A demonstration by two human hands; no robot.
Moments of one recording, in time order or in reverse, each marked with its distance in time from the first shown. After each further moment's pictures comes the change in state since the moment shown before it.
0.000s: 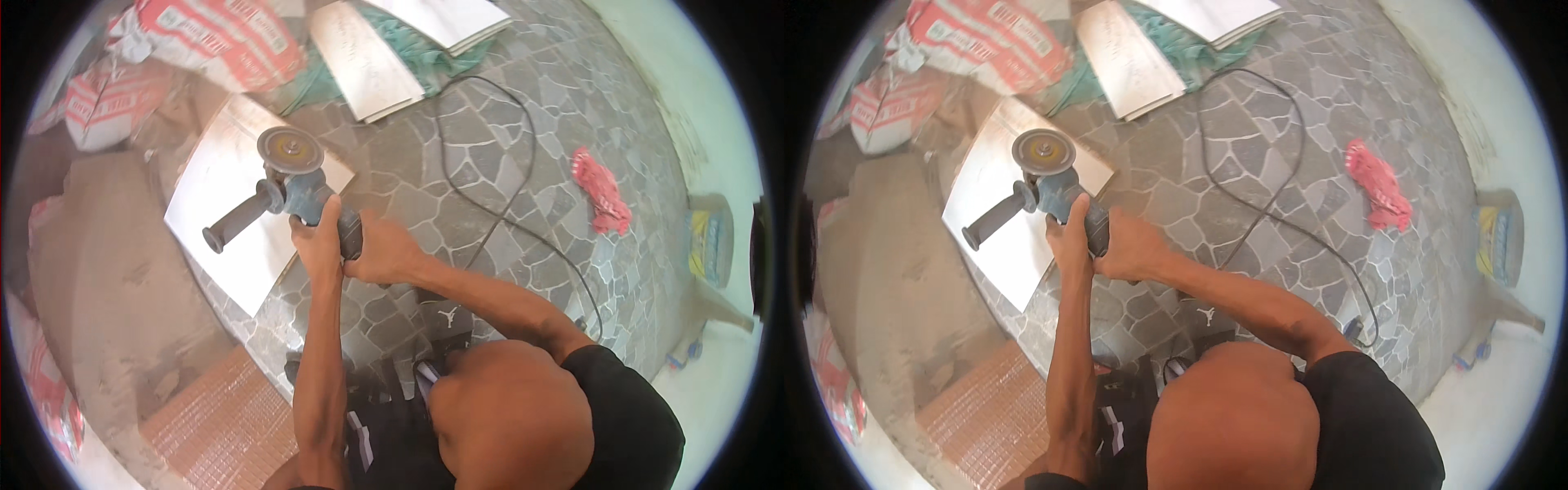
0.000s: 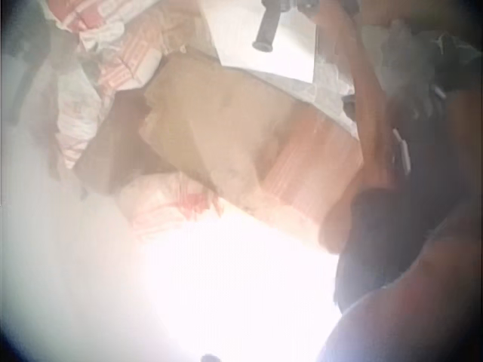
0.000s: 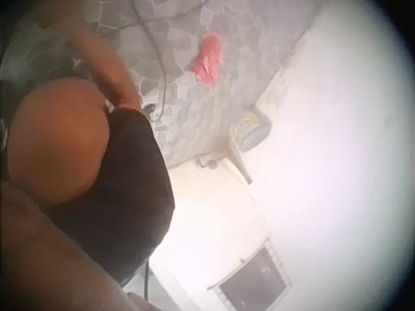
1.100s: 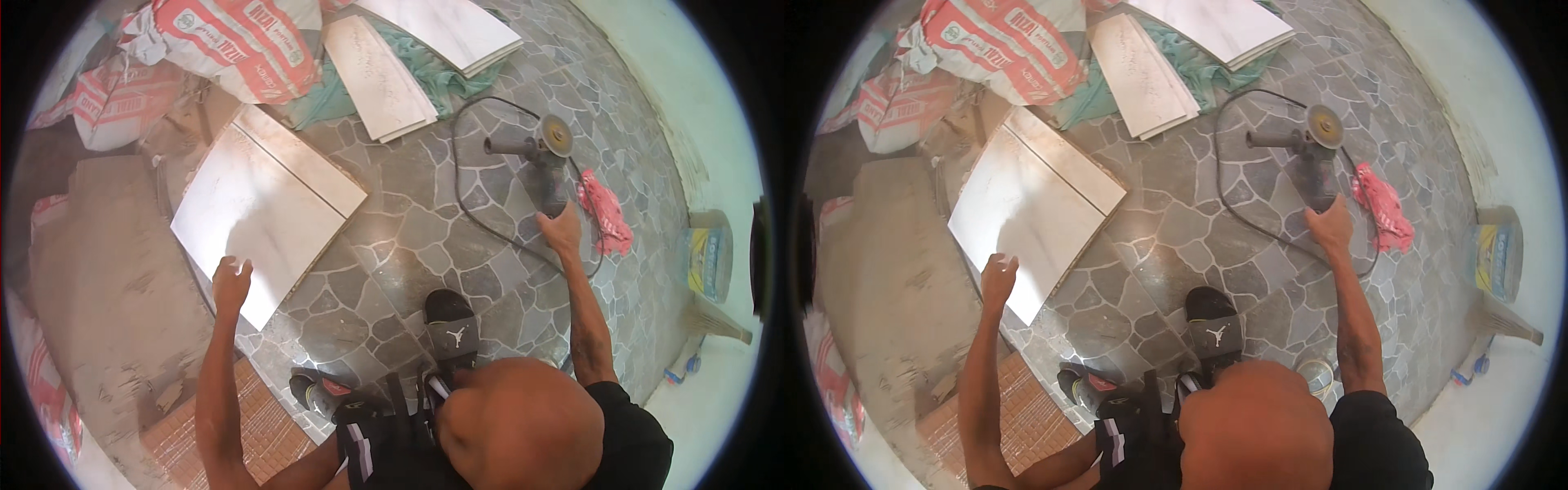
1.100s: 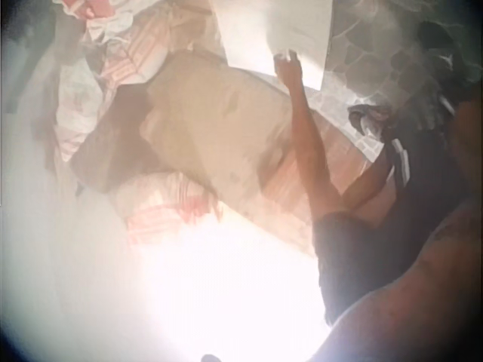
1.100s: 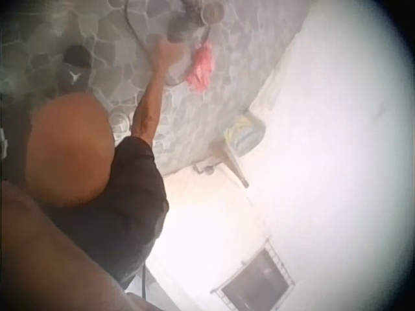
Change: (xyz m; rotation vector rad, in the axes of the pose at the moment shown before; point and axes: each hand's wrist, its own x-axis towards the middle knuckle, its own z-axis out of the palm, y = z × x) left_hand 0.132 -0.042 -0.211 1.178 -0.049 0.242; right_hand -0.050 0.245 -0.192 -0.513 0.932 0.457
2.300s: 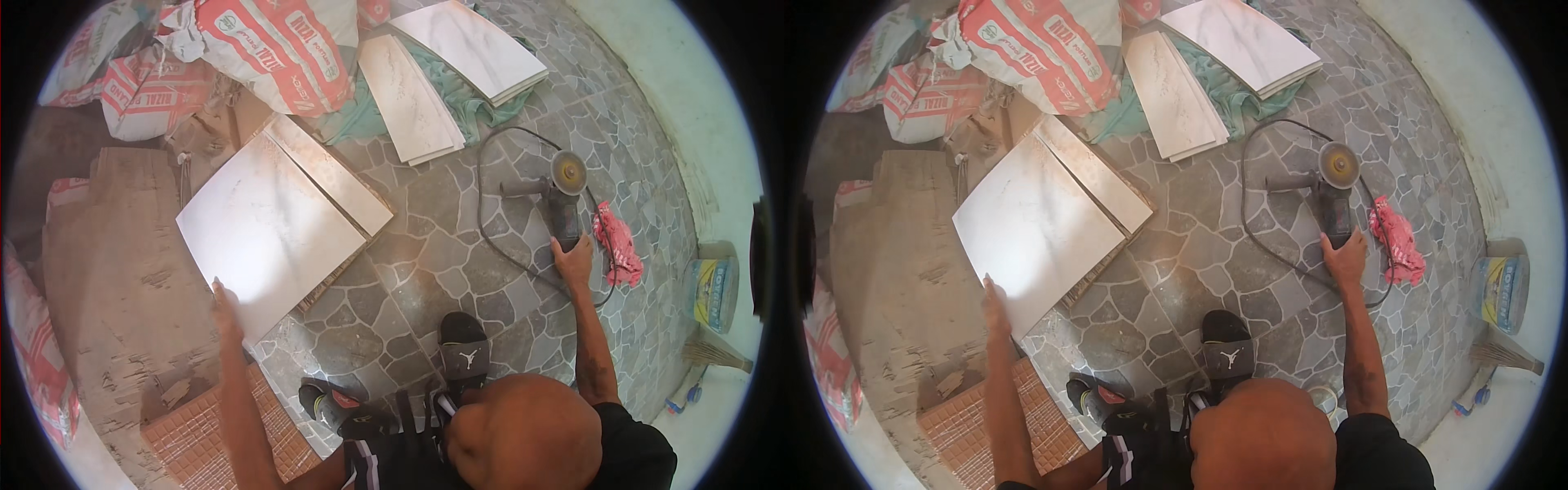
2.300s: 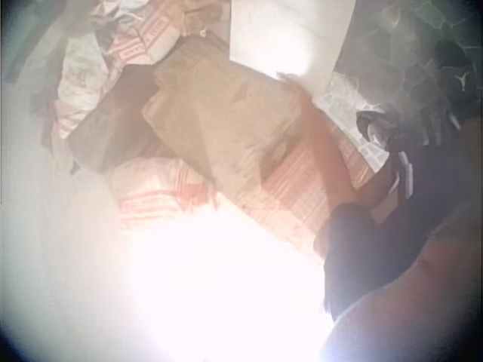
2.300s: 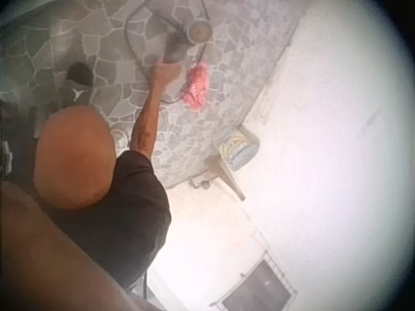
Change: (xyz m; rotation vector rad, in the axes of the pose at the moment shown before) left_hand -0.022 -0.079 -0.002 -0.997 0.235 -0.463; right_hand -0.004 0.018 0.030 -0.032 0.218 -0.173
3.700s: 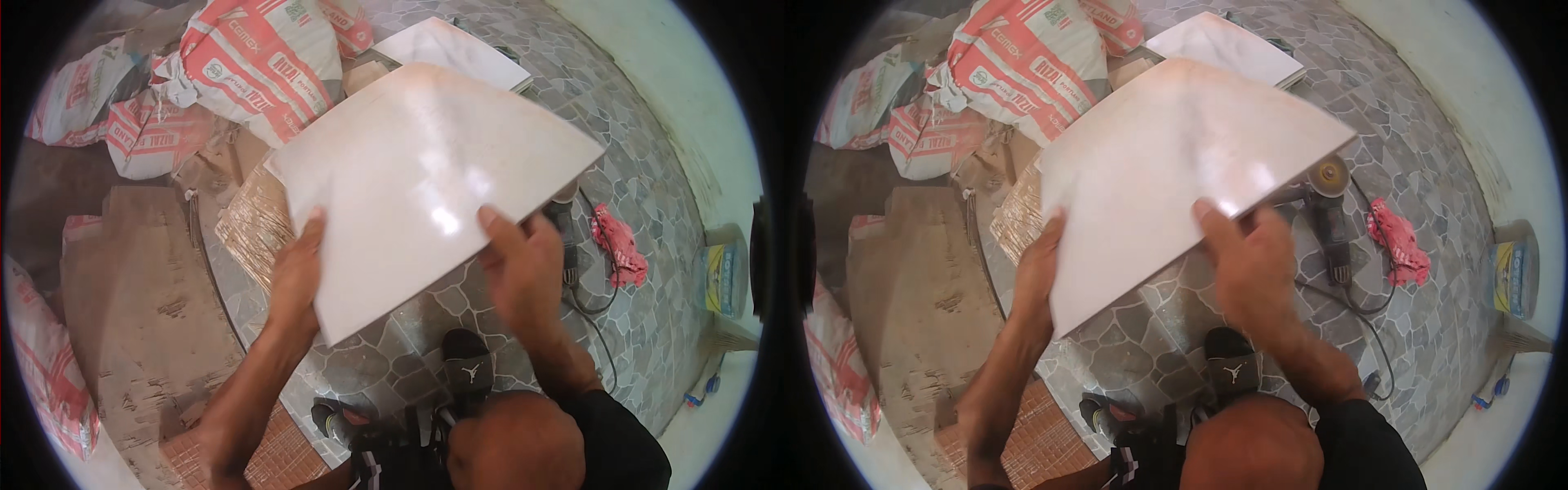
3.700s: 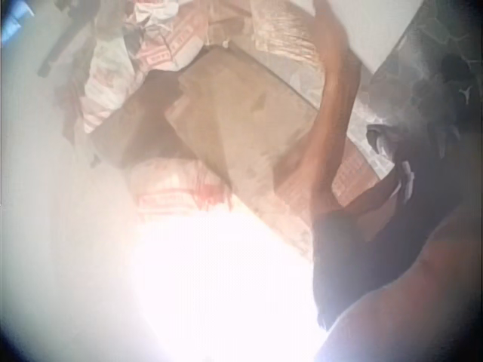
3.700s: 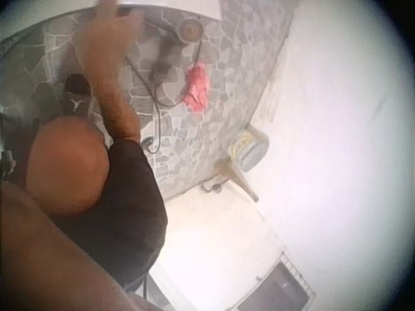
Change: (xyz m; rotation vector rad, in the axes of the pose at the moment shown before) left_hand -0.204 0.250 0.191 -0.203 -0.691 -0.182; right_hand -0.023 -0.270 -0.205 1.405 -0.473 0.241
